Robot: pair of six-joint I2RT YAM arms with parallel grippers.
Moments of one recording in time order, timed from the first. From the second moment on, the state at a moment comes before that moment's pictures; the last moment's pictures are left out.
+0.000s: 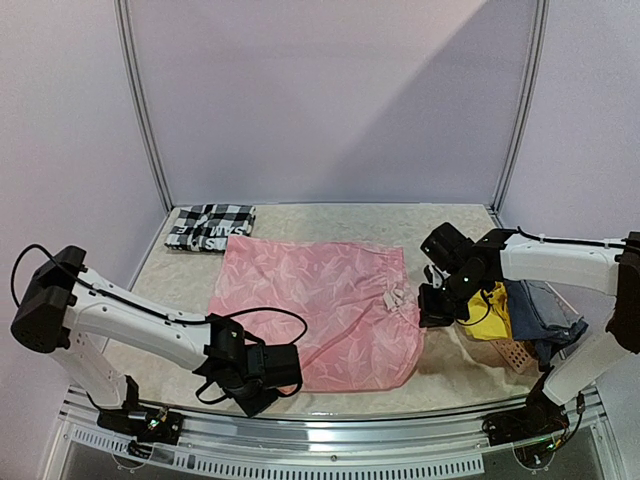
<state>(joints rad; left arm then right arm) -1.37 1.64 0.89 -0.80 -0.24 -0.54 0.69 1.50 0.99 -0.77 -0.11 0.78</state>
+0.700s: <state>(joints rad) -1.37 1.48 0.90 -0.91 -0.26 -0.55 0.68 1.49 1.08 -0.93 -0.07 0.78</state>
